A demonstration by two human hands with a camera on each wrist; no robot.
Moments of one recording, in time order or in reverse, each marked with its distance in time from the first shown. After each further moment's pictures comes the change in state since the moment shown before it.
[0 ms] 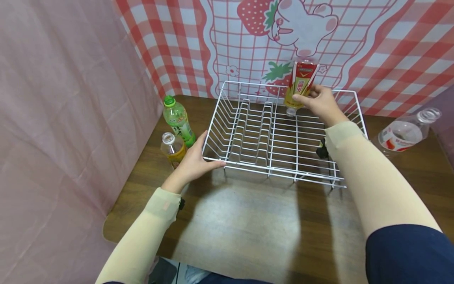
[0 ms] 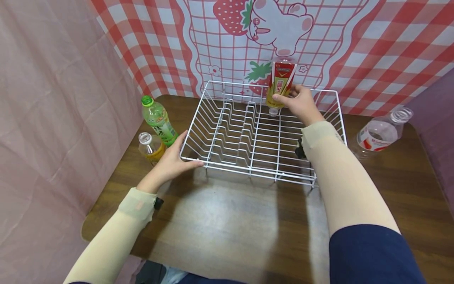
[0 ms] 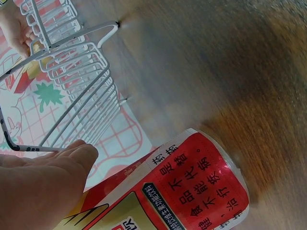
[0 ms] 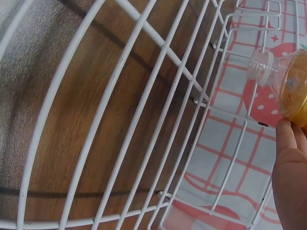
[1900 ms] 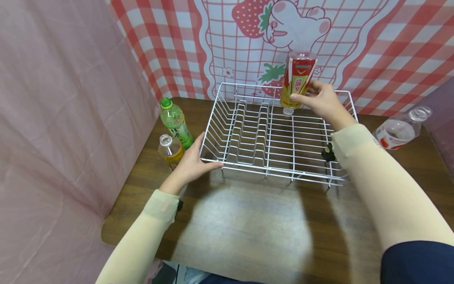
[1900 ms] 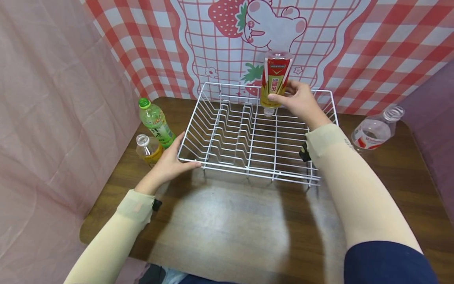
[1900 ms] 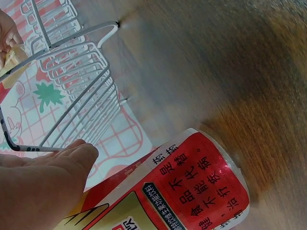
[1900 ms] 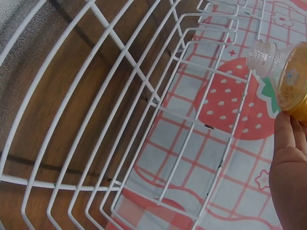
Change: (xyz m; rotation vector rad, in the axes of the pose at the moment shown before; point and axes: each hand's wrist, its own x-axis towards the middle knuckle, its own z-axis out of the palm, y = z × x) left_hand 0.000 0.000 0.000 0.001 0.013 0.030; right_hand -0.032 -0.033 -0.012 -0.114 -0.050 -0.091
